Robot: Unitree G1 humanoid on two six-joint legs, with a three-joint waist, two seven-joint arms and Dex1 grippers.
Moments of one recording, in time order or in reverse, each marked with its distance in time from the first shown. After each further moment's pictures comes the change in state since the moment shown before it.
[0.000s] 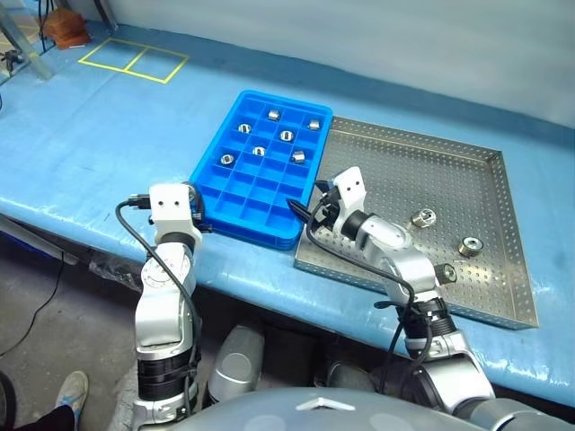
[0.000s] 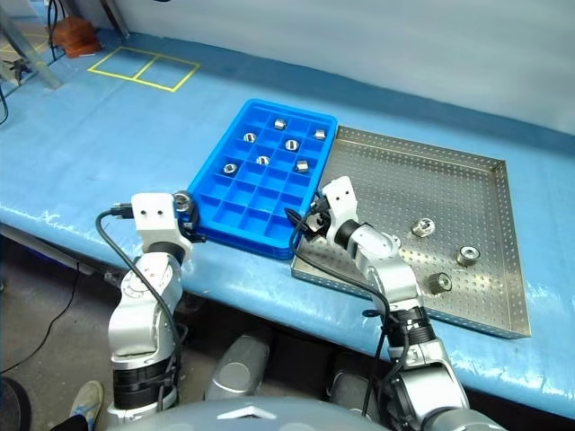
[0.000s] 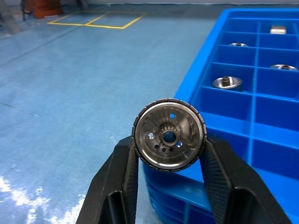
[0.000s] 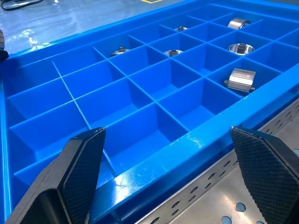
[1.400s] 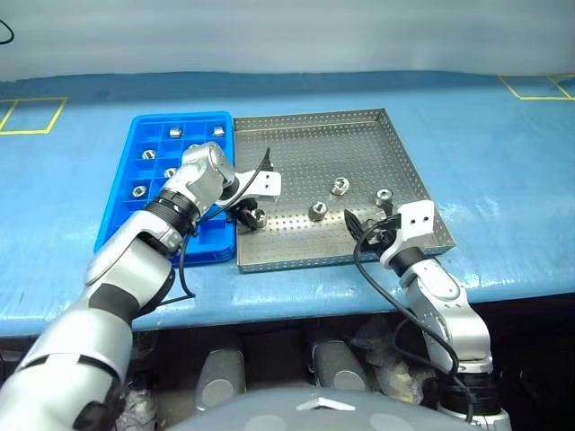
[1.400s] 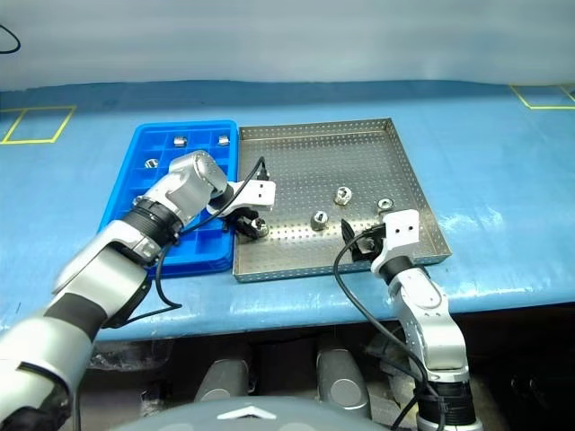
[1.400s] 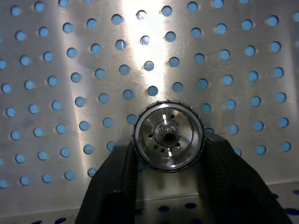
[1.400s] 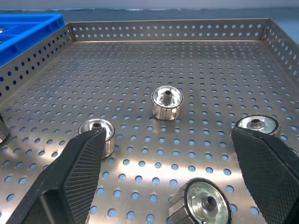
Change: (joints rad) left arm -0.967 0.417 -0.715 1.211 0.184 -0.296 -1.263; right arm 0.390 -0.023 -0.176 -0.394 0.028 0.046 -0.257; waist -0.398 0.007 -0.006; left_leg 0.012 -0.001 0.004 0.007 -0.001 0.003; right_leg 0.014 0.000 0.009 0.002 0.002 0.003
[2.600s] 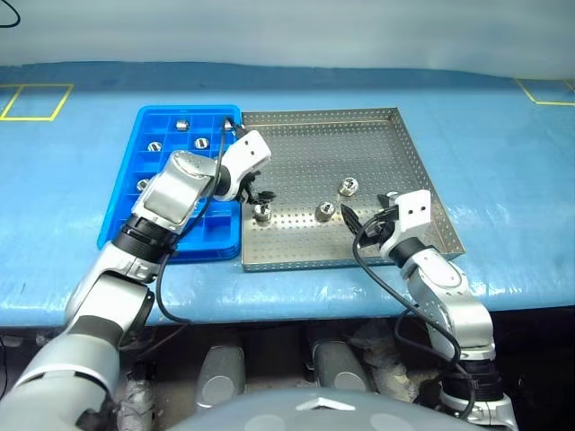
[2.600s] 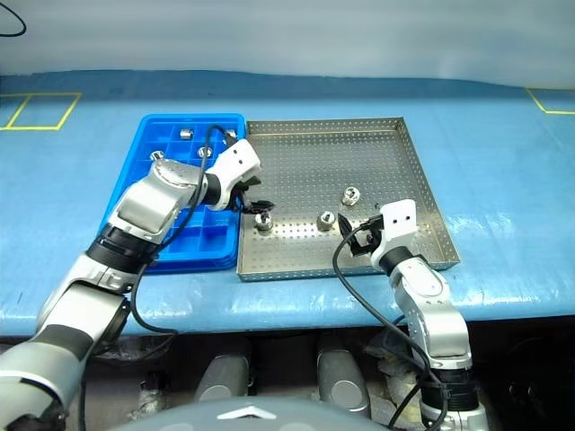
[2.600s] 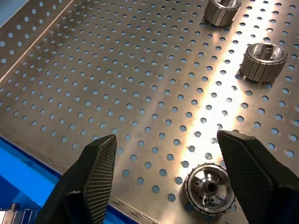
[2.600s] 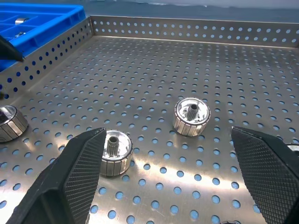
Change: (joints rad) left arm 0.194 0.082 0.210 -0.517 -0.361 0.418 0.427; right arm -0.063 -0.037 0.006 0.012 0.011 0.040 0.041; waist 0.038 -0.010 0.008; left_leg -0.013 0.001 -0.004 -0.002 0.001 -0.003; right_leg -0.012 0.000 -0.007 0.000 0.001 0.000
